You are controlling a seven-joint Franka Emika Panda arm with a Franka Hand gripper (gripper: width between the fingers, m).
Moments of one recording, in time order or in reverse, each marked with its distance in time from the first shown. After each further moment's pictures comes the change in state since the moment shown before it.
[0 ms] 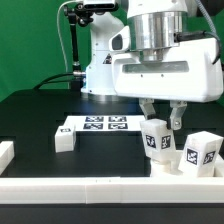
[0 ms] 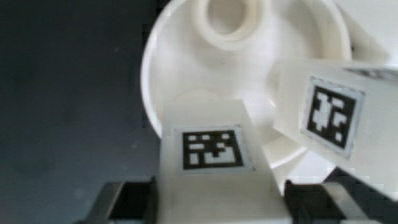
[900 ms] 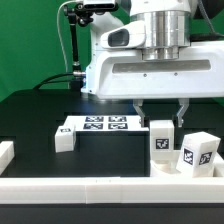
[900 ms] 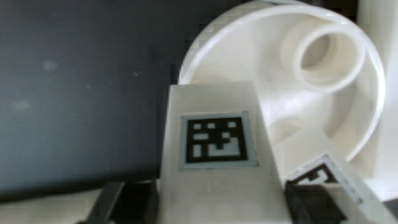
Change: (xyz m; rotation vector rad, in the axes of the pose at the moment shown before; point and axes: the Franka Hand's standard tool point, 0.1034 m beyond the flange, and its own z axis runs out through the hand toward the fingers) arm 0.004 0.000 -0.001 -0.050 0.036 -0.802
